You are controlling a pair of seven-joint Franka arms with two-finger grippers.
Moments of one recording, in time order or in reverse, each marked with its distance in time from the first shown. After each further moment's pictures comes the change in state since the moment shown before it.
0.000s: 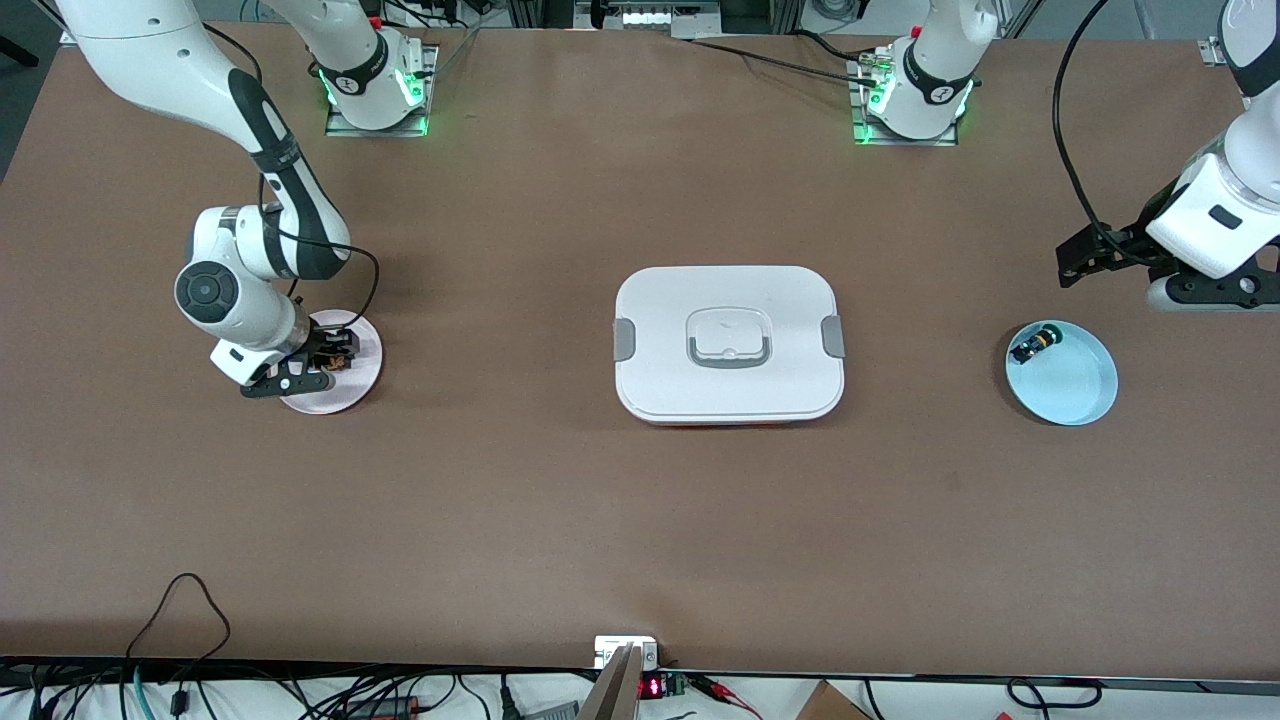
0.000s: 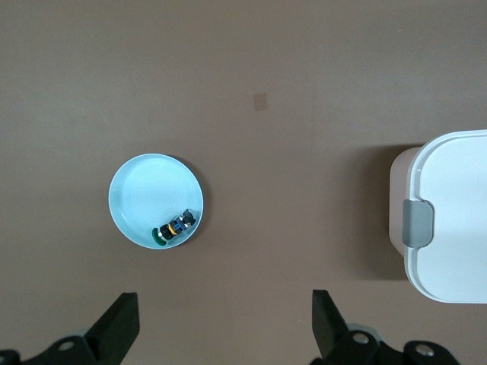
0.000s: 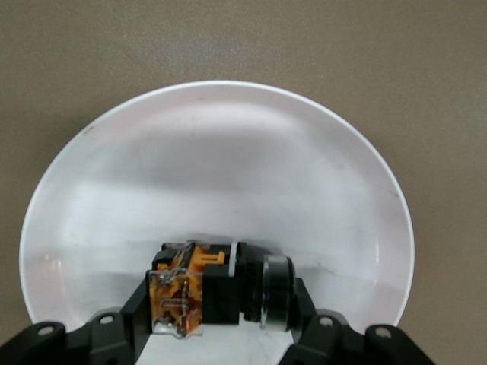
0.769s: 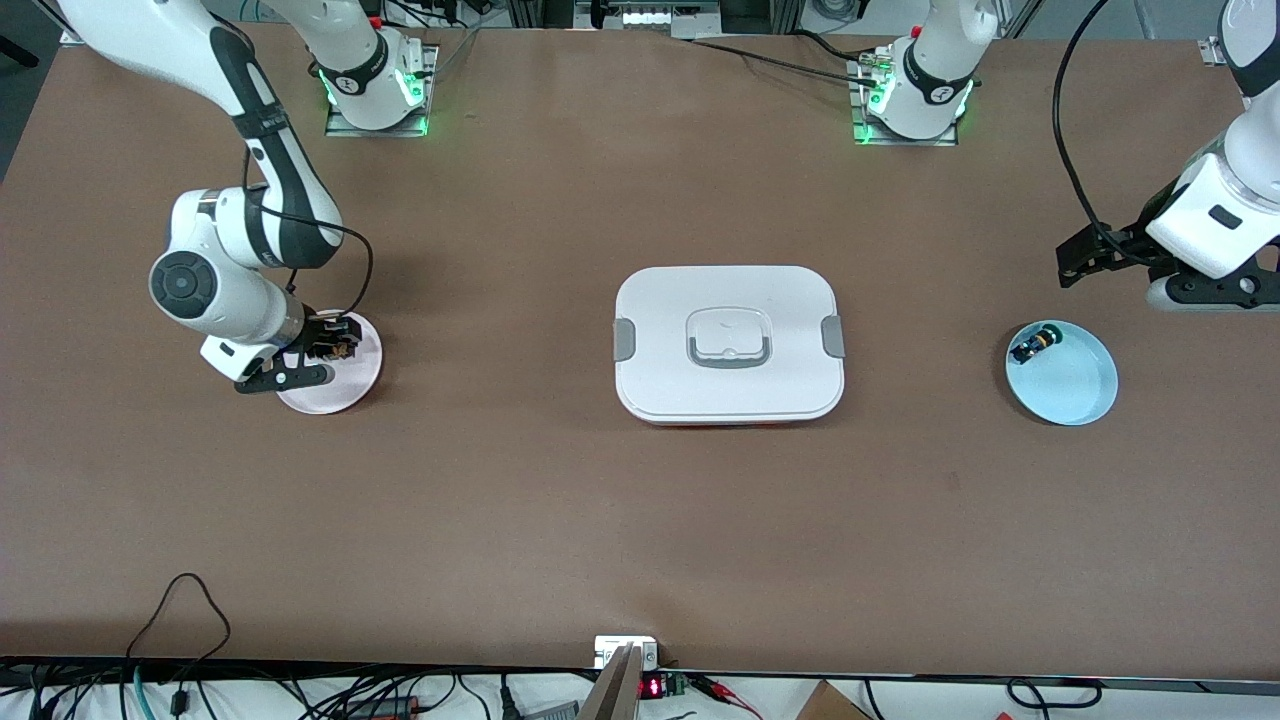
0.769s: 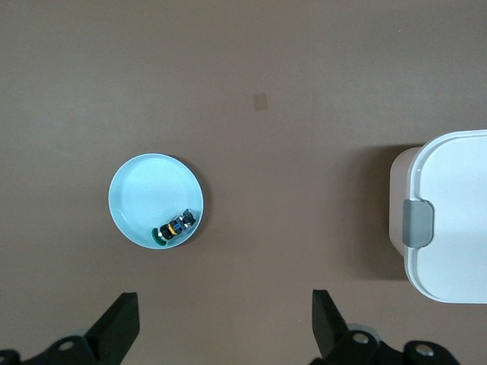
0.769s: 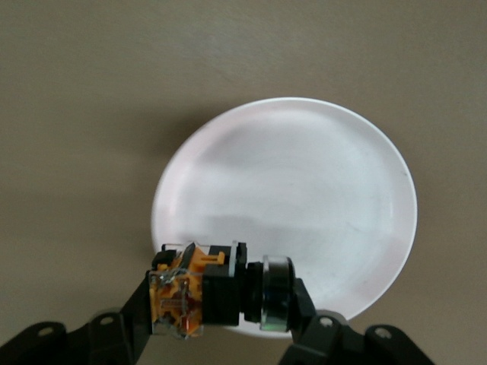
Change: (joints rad) left arm 0.000 0.000 0.000 0.000 0.000 0.000 0.000; right arm 0.003 -0.117 0.059 0.116 0.101 -0.314 -0.029
